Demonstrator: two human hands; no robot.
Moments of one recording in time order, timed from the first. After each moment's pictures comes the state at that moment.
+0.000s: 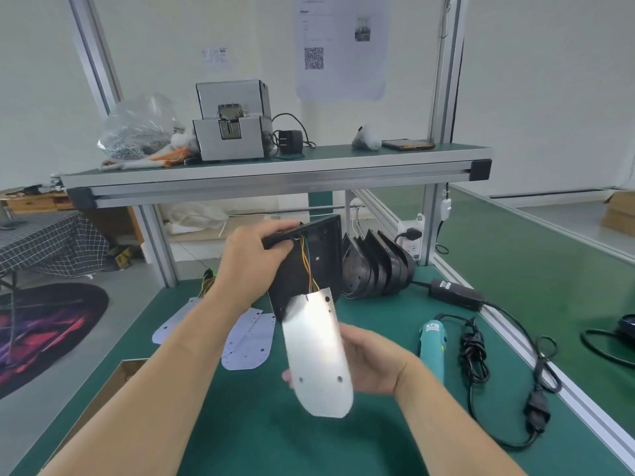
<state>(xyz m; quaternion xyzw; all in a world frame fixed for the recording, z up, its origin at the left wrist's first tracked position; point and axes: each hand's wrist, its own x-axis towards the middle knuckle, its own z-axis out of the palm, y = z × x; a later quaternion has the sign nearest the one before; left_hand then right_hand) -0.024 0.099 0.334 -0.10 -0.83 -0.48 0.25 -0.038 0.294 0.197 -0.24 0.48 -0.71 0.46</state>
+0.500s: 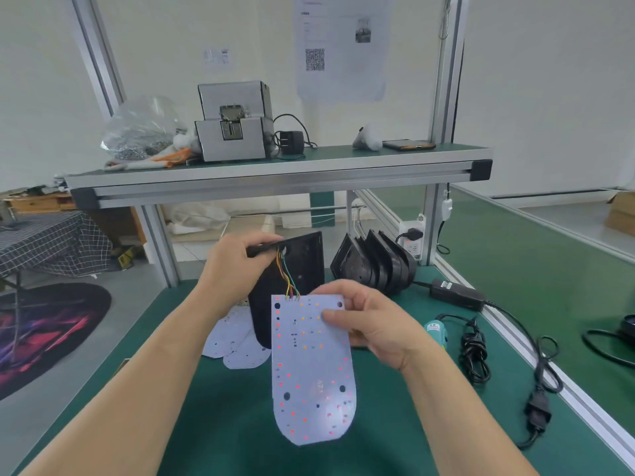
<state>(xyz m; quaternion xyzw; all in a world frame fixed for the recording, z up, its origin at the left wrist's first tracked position) -0.022 0.075 0.328 -0.09 -0.86 -0.44 0.23 -0.016 0.299 0.256 -0.23 0.63 -0.73 0.17</state>
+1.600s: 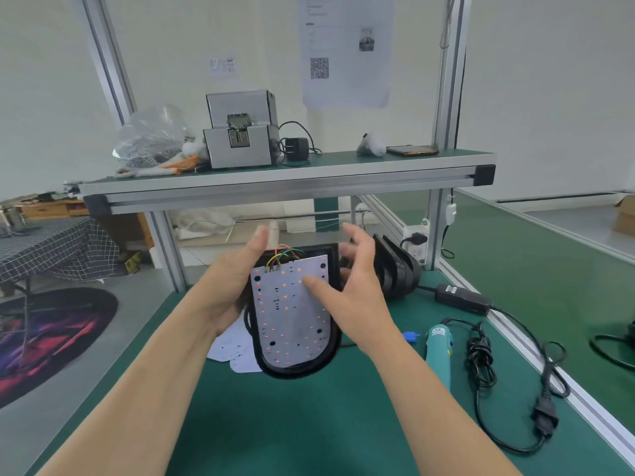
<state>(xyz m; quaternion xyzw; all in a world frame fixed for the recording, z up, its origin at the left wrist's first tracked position) -0.001 0.070 0.332 -0.07 -0.72 -0.69 0.02 -0.010 0.253 0.283 -0.19 0.73 -0.63 -0.19</state>
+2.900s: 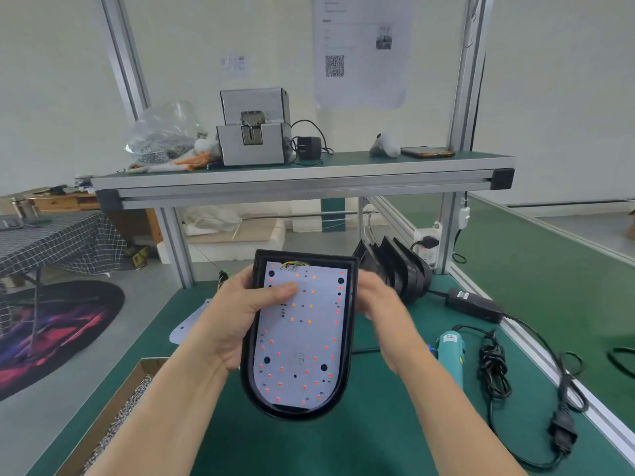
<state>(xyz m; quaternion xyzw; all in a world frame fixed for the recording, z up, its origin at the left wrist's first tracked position) 0.025 0.072 0.309 -0.04 -0.60 -0.80 -0.01 -0.015 0.272 0.267 -0.20 0.70 -0.68 -0.07</state>
